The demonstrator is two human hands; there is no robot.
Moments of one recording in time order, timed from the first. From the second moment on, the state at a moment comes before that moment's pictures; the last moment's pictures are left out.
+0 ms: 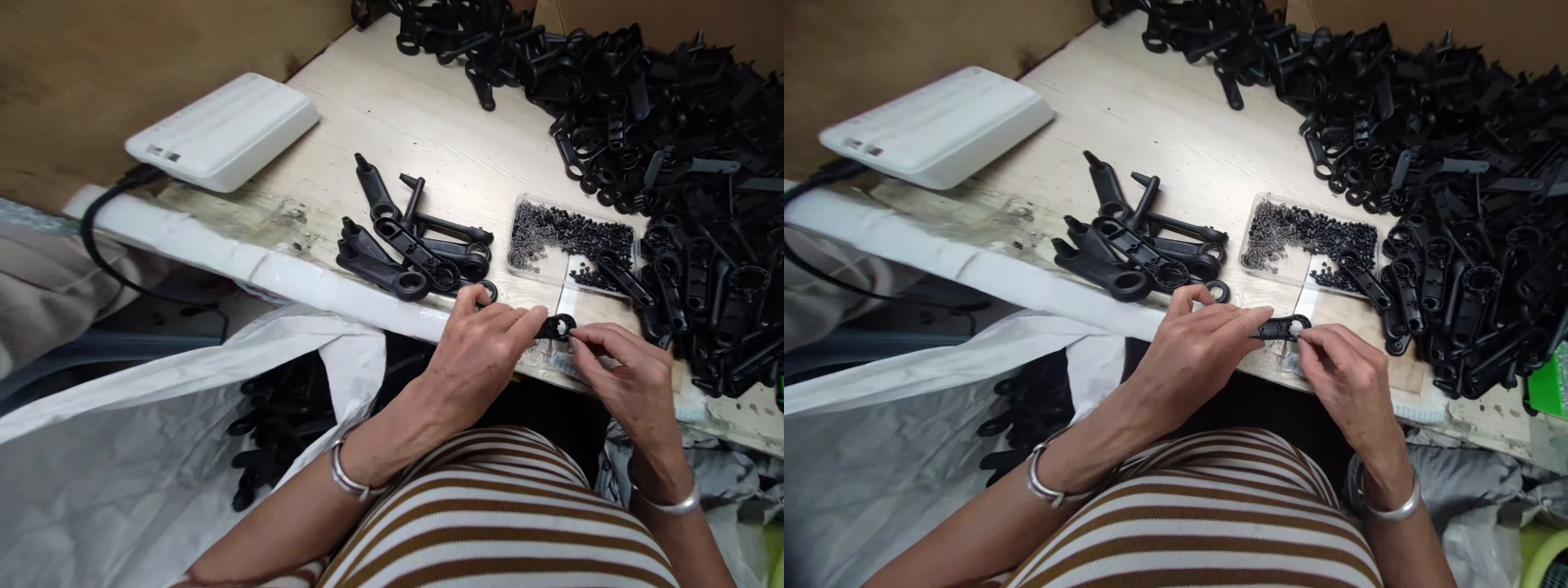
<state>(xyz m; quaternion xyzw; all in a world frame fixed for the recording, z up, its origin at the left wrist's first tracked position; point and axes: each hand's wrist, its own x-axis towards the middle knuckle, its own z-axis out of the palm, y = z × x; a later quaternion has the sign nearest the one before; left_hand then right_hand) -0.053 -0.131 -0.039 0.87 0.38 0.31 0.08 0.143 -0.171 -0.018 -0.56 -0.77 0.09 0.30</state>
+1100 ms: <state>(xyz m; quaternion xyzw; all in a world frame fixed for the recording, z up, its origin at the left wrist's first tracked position) -0.054 -0.132 -0.039 0.87 0.37 0.31 0.09 0.133 -0.163 -0.003 -0.57 -0.80 0.11 0.15</state>
